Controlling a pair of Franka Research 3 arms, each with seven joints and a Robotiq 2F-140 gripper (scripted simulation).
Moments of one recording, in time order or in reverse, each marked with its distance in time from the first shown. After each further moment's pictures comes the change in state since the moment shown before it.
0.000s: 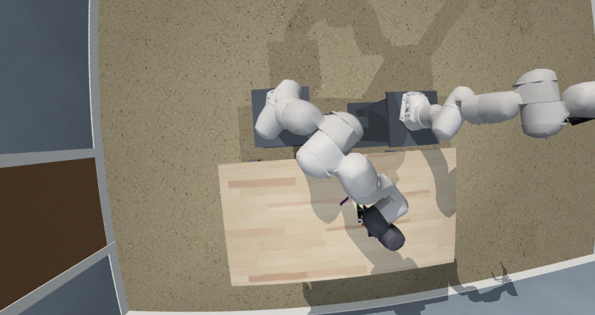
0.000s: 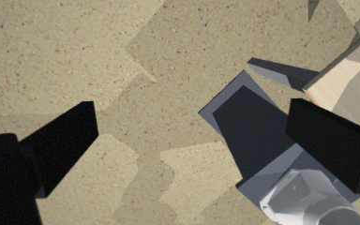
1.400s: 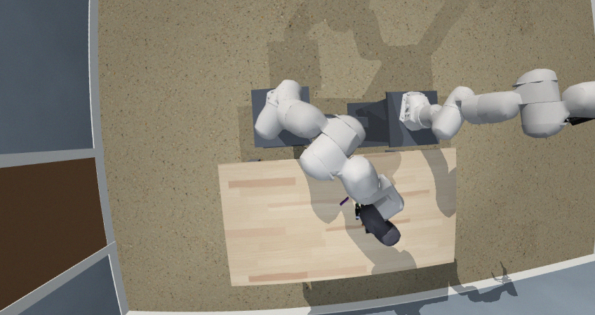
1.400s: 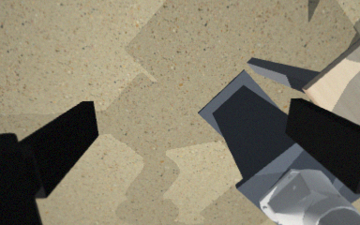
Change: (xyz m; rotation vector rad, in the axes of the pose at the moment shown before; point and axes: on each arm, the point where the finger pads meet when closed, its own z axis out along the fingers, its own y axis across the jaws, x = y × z) left arm 0.000 0.000 0.000 0.000 0.000 0.000; right arm 0.000 0.001 0.038 -0.005 -0.001 -0.003
